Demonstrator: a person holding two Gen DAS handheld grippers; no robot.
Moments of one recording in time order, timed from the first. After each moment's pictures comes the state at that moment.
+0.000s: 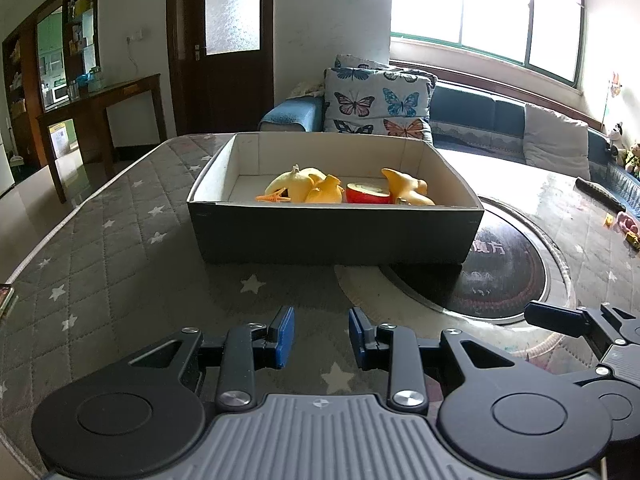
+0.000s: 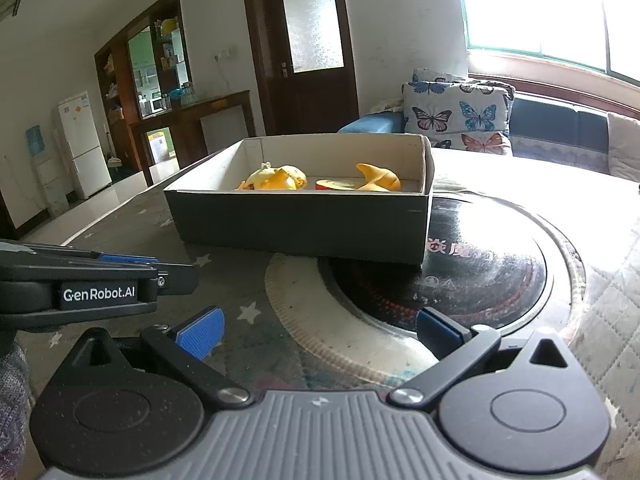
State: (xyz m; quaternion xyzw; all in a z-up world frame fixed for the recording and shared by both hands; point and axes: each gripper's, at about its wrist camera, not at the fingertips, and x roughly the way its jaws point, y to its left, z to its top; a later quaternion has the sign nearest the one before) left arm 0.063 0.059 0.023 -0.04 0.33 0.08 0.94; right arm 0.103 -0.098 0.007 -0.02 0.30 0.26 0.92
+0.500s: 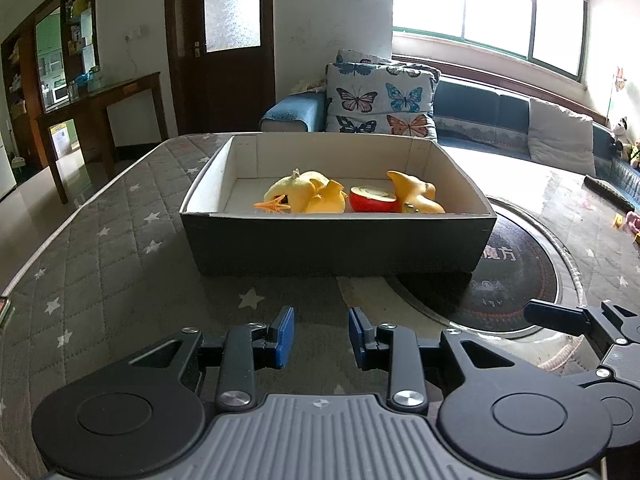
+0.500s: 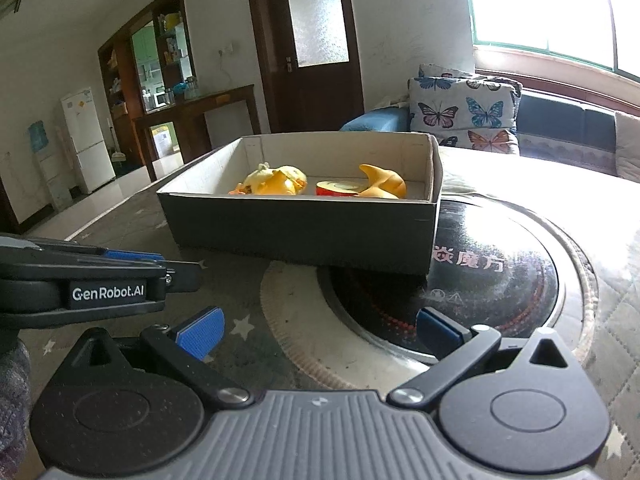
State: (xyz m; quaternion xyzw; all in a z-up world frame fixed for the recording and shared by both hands) left arm 0.086 0.061 0.024 -0.03 0.34 0.08 0.94; right arm 0.125 -0.093 0.005 -0.02 0.31 0.27 0.91
